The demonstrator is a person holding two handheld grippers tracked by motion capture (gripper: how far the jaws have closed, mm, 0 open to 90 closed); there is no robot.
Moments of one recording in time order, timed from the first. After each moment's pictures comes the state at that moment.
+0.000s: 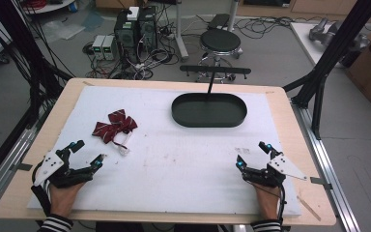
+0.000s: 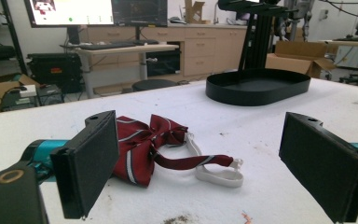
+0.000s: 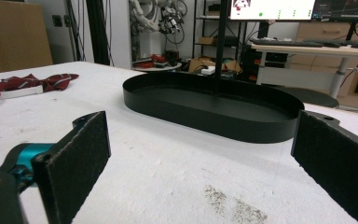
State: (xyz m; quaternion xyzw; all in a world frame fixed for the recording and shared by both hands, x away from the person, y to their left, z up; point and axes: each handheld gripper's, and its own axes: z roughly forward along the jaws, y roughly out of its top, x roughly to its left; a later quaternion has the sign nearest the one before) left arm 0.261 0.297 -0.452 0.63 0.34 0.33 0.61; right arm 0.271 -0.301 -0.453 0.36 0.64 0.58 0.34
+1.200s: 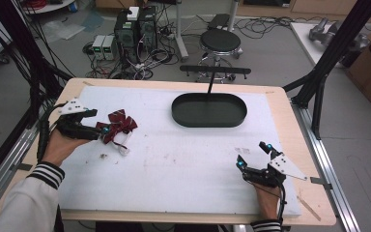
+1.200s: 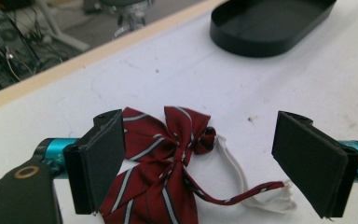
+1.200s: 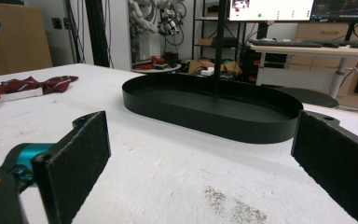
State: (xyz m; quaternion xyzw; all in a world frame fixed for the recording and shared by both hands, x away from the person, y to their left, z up) left arm 0.379 0.279 -0.362 0.81 0.34 0.21 0.43; right arm 0.270 -0.302 -0.453 0.37 0.64 0.59 0.34
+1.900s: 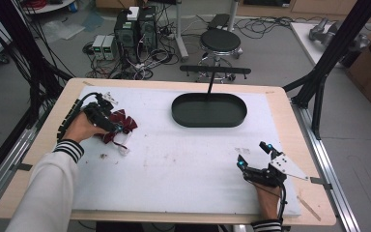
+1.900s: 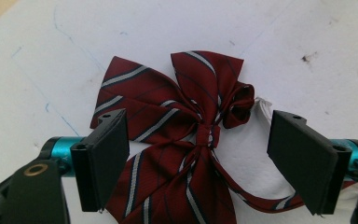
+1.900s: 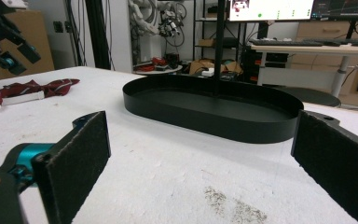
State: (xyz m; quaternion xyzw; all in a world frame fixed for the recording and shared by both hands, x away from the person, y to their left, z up) left arm 0.442 0.232 -0.378 0.90 0.33 0.15 0.22; right arm 0.271 -0.303 -0.453 0.37 0.63 0.59 0.33
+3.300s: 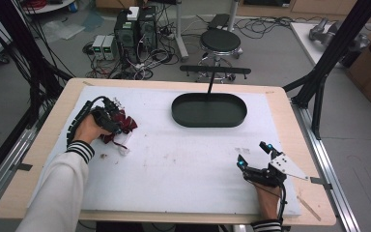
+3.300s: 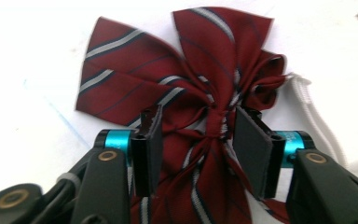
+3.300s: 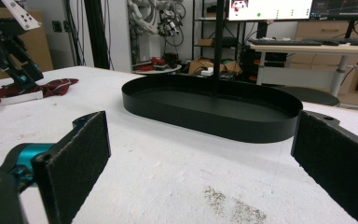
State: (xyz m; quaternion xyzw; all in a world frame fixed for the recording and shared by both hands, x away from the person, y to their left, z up) left arm 0.453 0.223 -0.400 0.91 0.35 0.14 0.15; right arm 0.271 -0.303 -0.453 0.37 0.63 0.59 0.34
